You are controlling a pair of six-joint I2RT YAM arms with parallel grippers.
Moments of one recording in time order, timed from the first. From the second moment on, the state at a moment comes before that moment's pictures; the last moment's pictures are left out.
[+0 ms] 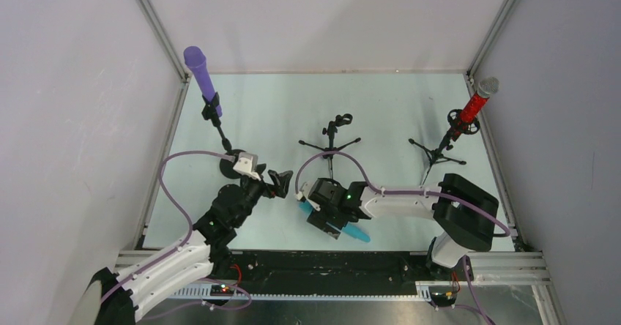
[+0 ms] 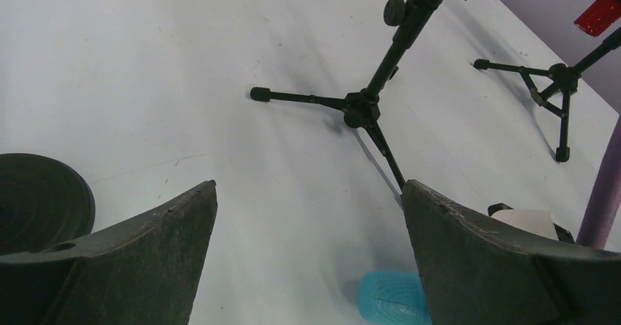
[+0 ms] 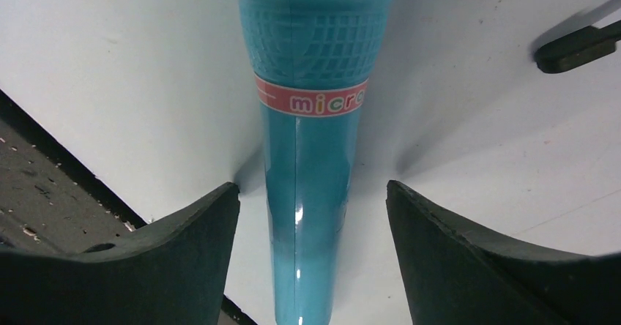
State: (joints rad) left arm -0.70 0.64 0.16 0.39 -0.26 -0.31; right arm 1.15 1.61 0.91 -0.46 0.09 0.04
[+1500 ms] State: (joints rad) left arm -0.70 0.57 0.14 0.33 -0.32 -0.25; right arm 1.06 1.23 0.79 -0.25 0.08 0.06
